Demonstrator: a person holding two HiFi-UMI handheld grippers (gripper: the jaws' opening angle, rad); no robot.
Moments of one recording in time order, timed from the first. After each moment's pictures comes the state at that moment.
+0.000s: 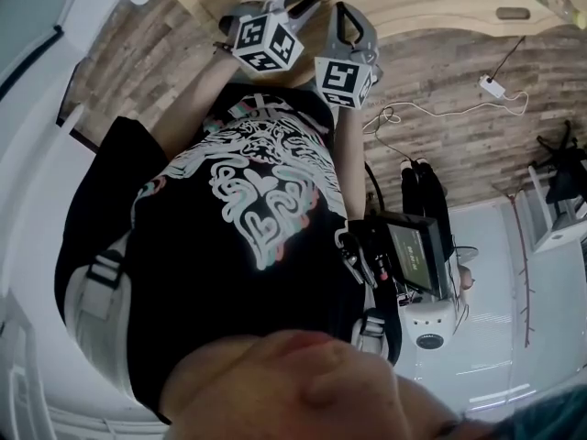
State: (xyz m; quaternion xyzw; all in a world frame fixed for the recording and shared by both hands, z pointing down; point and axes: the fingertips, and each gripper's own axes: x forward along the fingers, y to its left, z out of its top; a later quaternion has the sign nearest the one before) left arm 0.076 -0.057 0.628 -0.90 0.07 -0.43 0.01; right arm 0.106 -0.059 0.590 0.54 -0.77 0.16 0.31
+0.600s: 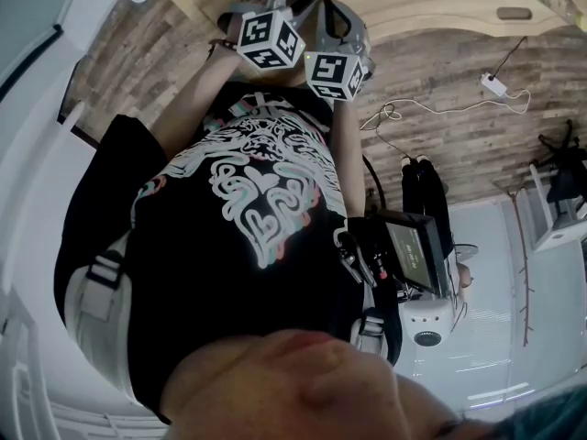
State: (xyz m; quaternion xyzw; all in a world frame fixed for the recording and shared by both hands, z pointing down) left arm 0.071 -0.054 0.635 -0.88 0.06 -0.47 0.02; right arm 0.079 -0.058 0.604 0.51 -0.78 0.16 0.32
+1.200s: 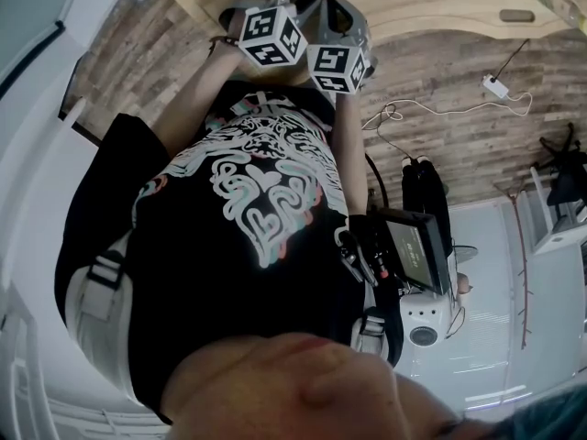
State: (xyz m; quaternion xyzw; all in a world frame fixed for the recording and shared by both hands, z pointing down) left arm 0.072 -0.051 0.636 -0.88 0.03 -0.48 0.00; right arm 0.078 -0.062 0.620 0.50 -0.78 0.19 0.34
